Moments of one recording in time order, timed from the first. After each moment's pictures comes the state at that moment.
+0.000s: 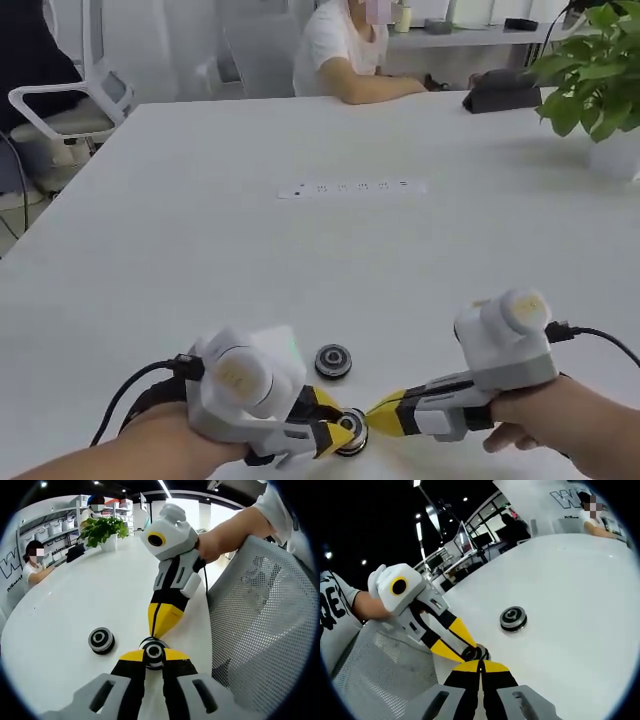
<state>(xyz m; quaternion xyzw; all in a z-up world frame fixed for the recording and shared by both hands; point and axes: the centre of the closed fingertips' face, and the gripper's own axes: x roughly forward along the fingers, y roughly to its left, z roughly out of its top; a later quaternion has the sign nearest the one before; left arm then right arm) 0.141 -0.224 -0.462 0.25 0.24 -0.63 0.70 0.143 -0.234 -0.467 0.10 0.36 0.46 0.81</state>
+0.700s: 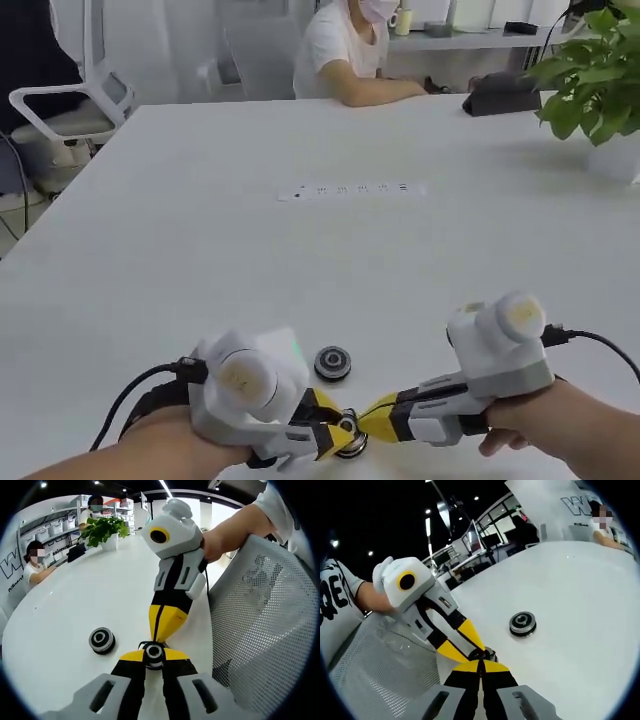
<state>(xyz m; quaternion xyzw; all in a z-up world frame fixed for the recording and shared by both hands) 0.141 -0.224 -0.462 0.25 0.24 -0.62 0.70 0.139 -0.224 -0.461 0.07 0.34 0.48 0.80</state>
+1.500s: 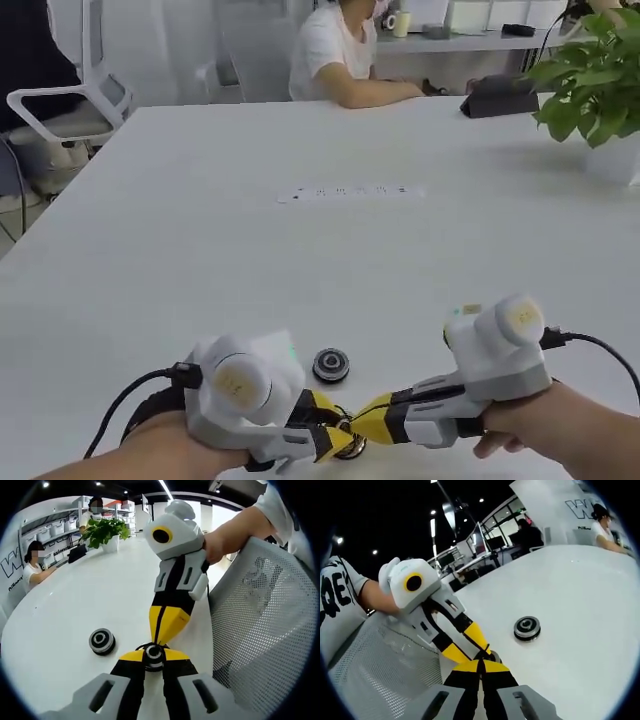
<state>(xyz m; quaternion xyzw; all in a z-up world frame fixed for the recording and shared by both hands) 0.143 -0.225 -0.461 0.24 0.24 -0.62 0.70 0.138 -0.220 -0.455 0.07 0.32 0.50 0.80</state>
